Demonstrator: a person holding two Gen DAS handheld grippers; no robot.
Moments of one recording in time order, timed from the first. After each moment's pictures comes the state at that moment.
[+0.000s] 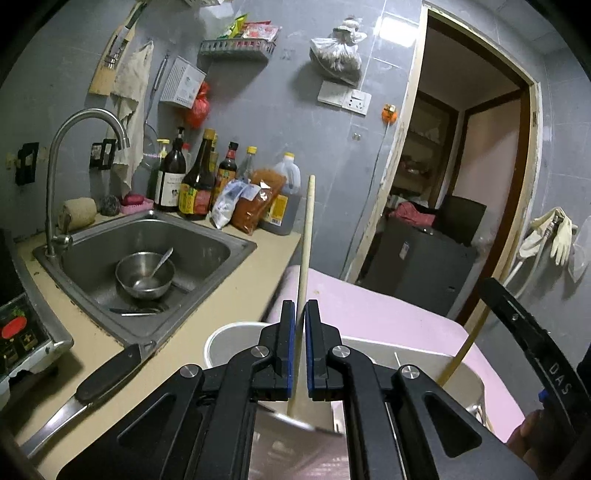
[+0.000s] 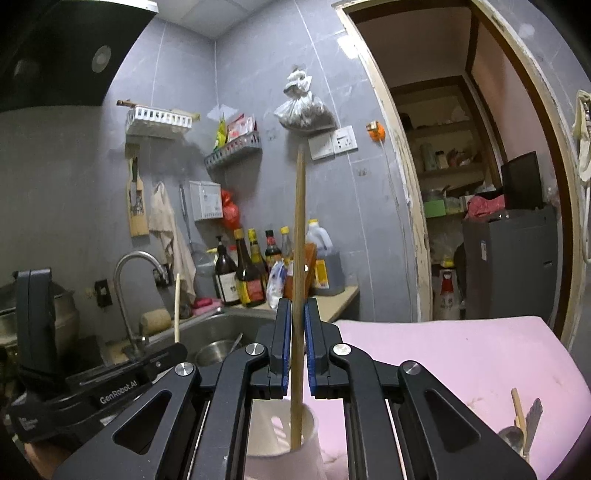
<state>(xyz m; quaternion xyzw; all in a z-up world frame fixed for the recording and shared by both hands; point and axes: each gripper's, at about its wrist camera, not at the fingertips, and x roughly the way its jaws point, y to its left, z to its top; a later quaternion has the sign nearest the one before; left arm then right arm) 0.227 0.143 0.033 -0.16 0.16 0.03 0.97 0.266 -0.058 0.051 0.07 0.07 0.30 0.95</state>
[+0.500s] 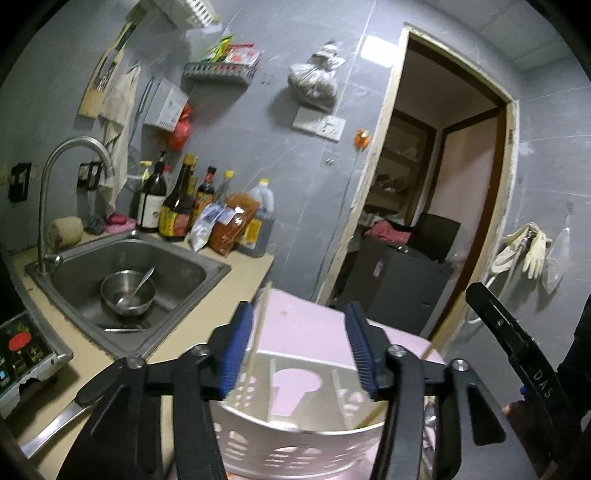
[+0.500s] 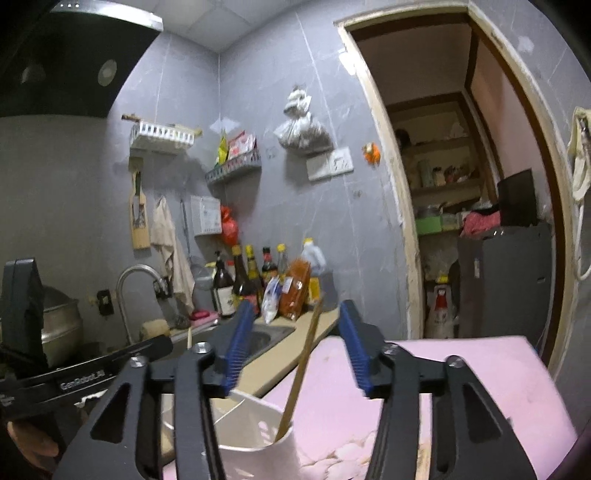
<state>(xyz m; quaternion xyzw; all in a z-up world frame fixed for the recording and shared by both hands) 0.196 0.122 0.076 -0.16 0.11 -0.01 0.98 0.247 -0.092 0.077 0.07 0.03 0.29 0.96</state>
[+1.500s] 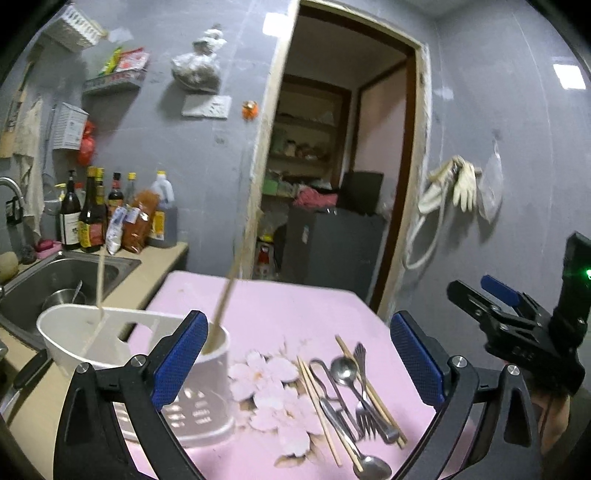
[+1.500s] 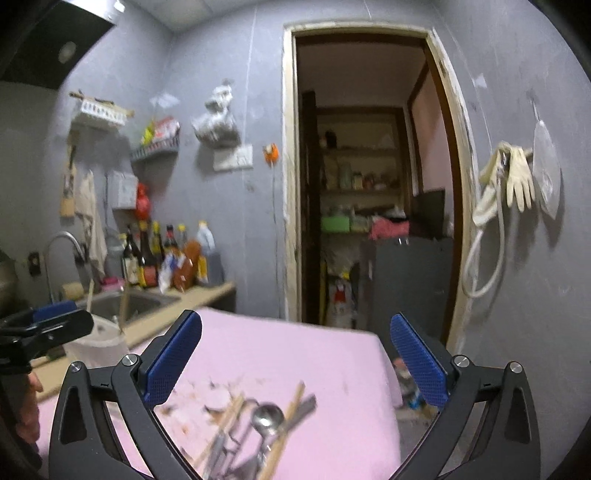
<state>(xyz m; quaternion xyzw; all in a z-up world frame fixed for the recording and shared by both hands) 0.190 -0.025 0.063 -0.05 0.14 -0.13 0.98 0.226 -0.246 0.060 -0.01 0.09 0.13 0.99</state>
